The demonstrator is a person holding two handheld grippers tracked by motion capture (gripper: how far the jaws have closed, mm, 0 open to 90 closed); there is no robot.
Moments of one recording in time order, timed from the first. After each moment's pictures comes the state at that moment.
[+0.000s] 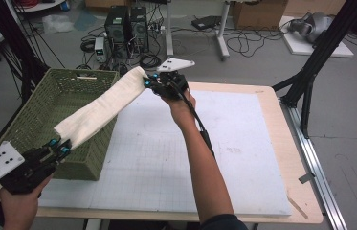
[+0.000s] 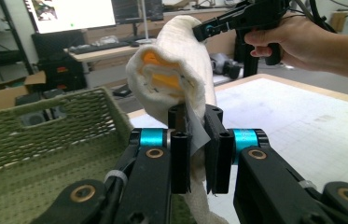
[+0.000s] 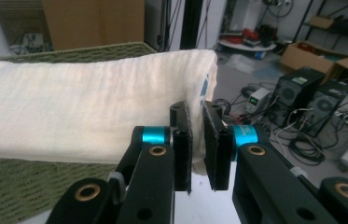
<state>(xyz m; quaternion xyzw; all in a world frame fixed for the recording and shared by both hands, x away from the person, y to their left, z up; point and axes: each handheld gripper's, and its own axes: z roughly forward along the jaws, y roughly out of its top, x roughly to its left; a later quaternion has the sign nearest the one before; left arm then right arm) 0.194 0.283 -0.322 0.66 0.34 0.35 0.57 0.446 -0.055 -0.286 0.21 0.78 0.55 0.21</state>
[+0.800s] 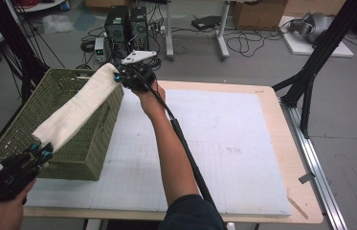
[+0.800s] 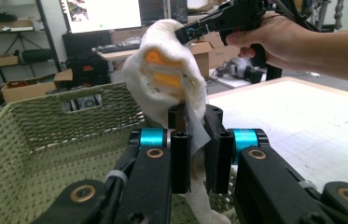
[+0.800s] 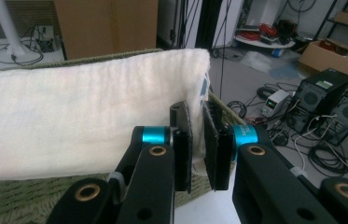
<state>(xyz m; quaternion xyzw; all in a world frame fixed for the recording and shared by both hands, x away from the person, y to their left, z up) 0.181 0.314 -0.333 0.63 0.37 0.38 0.56 0.473 0.030 -0.285 0.20 0.80 0.54 0.19</state>
